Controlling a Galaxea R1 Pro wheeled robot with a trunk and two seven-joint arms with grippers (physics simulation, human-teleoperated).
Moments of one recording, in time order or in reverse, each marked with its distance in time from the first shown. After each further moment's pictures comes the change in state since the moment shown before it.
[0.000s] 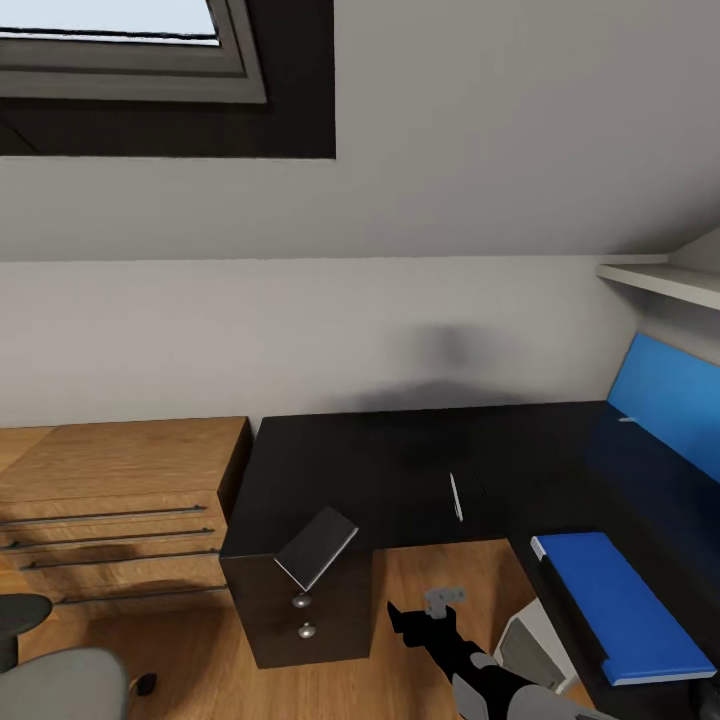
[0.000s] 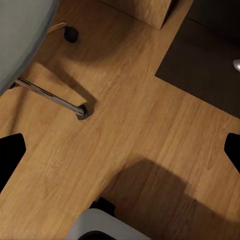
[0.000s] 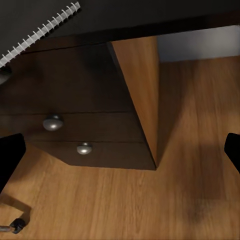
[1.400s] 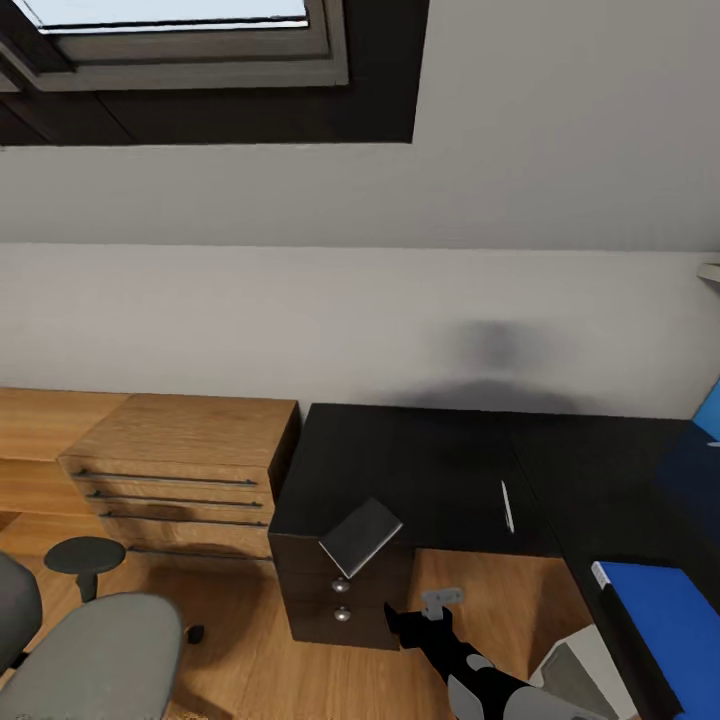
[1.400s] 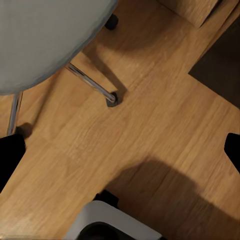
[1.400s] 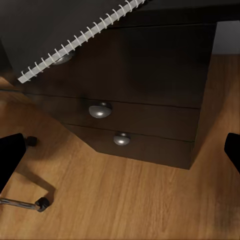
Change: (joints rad) left arm 0.000 -0.003 -0.003 0.000 -0.002 0.000 0.000; right arm 0.003 0.013 0.000 0.001 -0.005 -0.004 -0.006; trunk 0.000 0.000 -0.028
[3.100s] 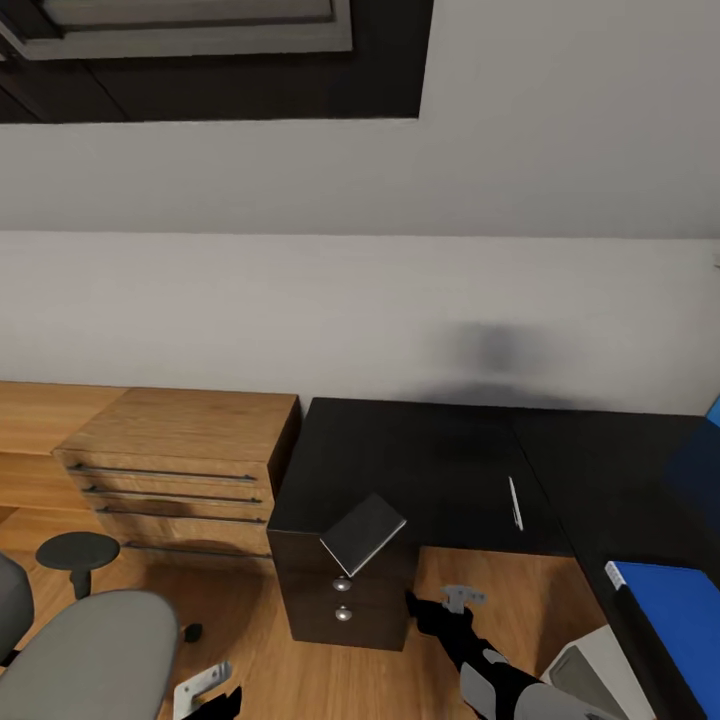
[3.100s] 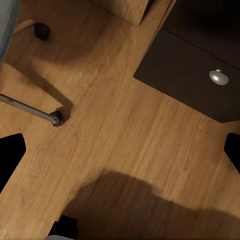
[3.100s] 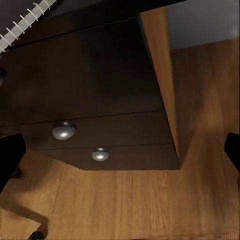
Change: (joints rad) left arm -0.001 -0.022 -0.001 -0.524 -0.168 0.551 0.092; right arm -0.001 -0.033 -0.074 -0.021 -0.131 0.017 -0.012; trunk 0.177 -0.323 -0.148
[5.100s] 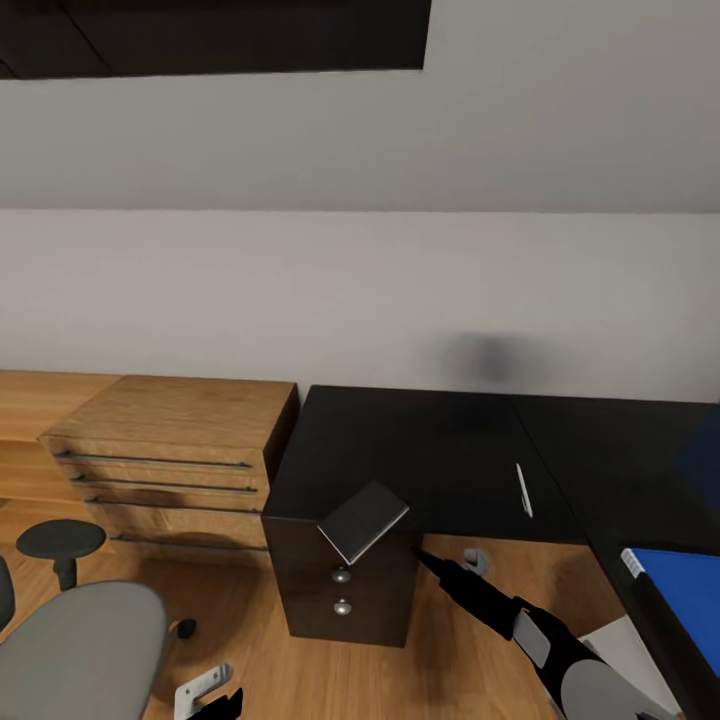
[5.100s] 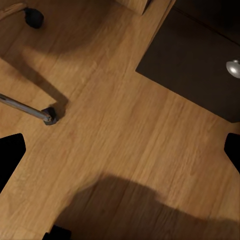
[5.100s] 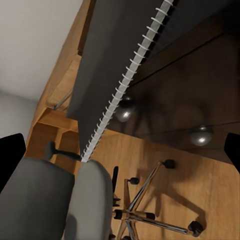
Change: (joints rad) left arm 0.000 -0.006 0.004 0.007 0.005 -0.003 0.000; right arm 0.000 -0.127 -0.074 -0.221 -0.273 0.583 0.771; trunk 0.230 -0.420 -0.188
